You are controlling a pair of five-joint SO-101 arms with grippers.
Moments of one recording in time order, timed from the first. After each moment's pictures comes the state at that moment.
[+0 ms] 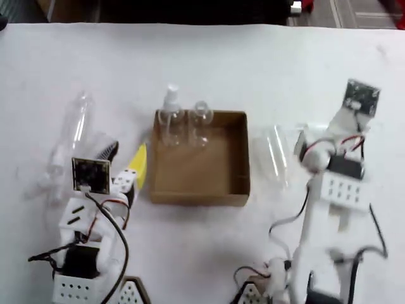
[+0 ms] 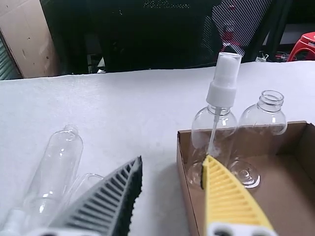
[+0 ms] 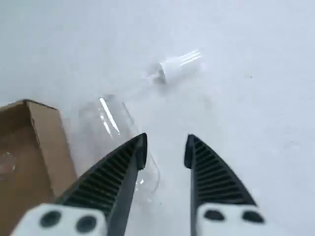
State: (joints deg) left arm 0.8 -104.1 92.0 39.1 1.2; right arm 14.2 -28.4 34.8 54.4 -4.6
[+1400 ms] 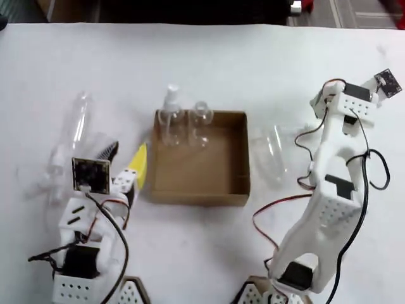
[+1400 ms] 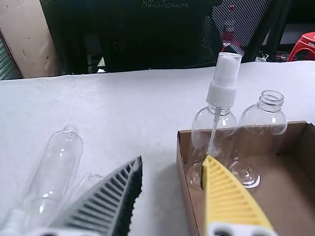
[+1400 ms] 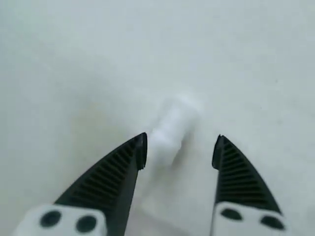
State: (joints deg) left arm 0.8 -104.1 92.0 39.1 1.2; right arm 16.9 32.8 -22.9 65.5 -39.1
